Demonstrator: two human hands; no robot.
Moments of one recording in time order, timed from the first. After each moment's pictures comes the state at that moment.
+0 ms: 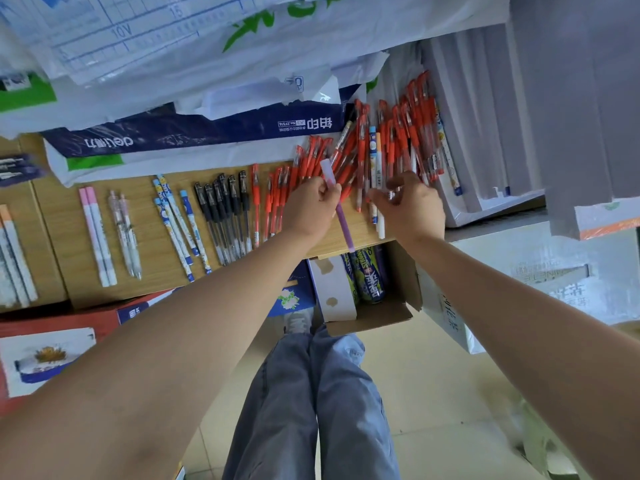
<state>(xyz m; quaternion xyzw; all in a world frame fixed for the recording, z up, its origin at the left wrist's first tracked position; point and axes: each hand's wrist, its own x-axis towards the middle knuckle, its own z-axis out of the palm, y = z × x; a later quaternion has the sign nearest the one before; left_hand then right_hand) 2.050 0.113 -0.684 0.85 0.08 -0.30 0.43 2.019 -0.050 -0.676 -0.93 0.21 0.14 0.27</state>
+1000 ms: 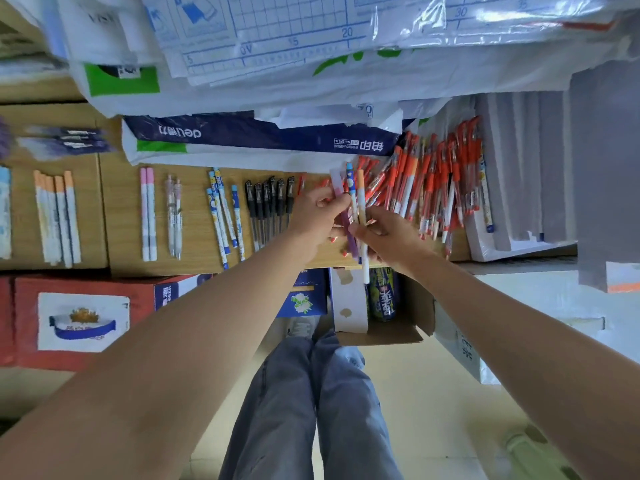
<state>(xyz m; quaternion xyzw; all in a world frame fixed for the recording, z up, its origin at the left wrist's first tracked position) 2.057 0.156 -0.642 0.65 0.30 -0.30 0.62 2.032 0.008 -0.645 -0.78 0.09 0.38 0.49</state>
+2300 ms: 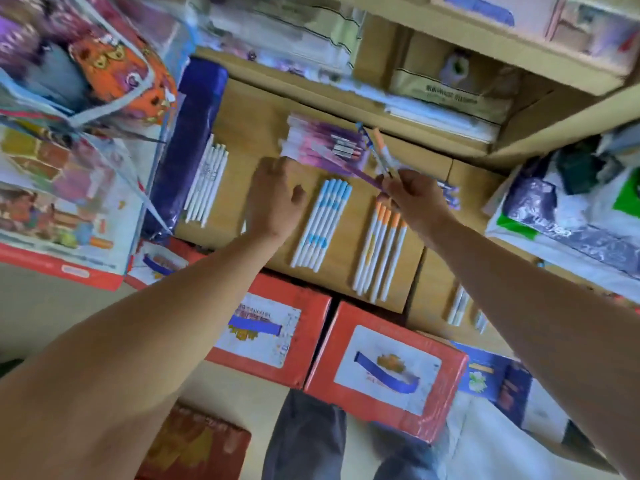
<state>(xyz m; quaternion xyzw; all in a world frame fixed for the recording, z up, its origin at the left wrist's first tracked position) 2.049 0.805 -0.661 0.93 0.21 -0.03 0.30 2.129 0.593 -0.648 -0.82 0.05 0.30 0.49</state>
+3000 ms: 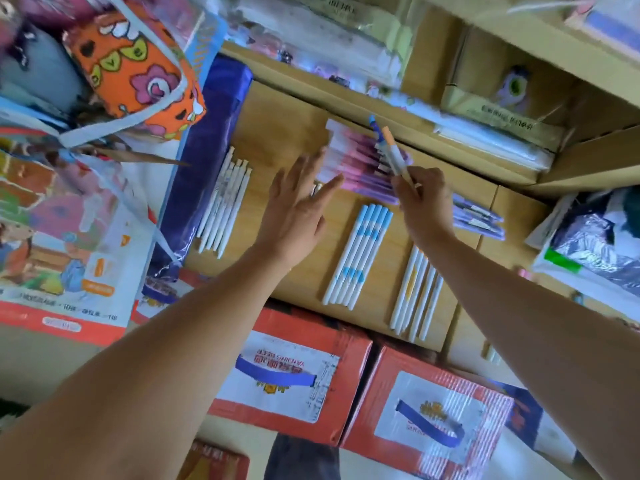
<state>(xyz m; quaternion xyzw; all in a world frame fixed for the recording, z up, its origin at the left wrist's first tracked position) 2.063 0.861 -0.723 0.98 -0.03 -0.01 0.20 2.156 0.667 -0.700 -0.93 0.00 0.15 0.33</state>
